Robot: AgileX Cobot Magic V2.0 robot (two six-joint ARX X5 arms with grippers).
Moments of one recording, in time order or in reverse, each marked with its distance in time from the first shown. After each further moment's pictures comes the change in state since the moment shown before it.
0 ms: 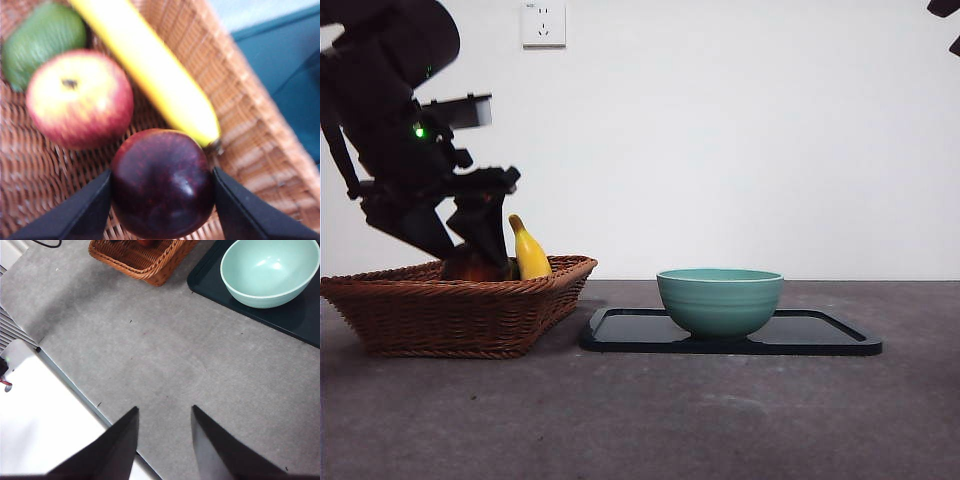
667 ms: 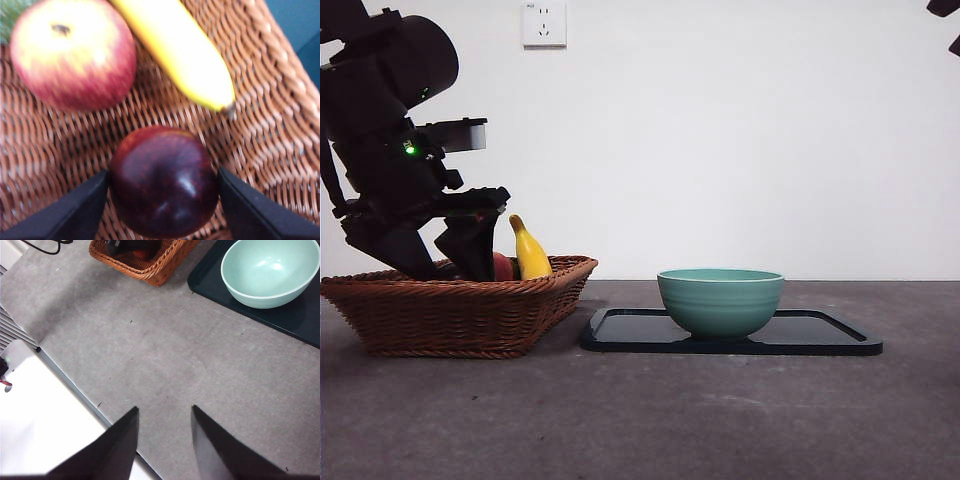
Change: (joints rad) left arm 0.011 0.015 0.000 -0.083 0.000 0.000; right arm 0.000 0.000 0.000 0.001 0.000 0.000
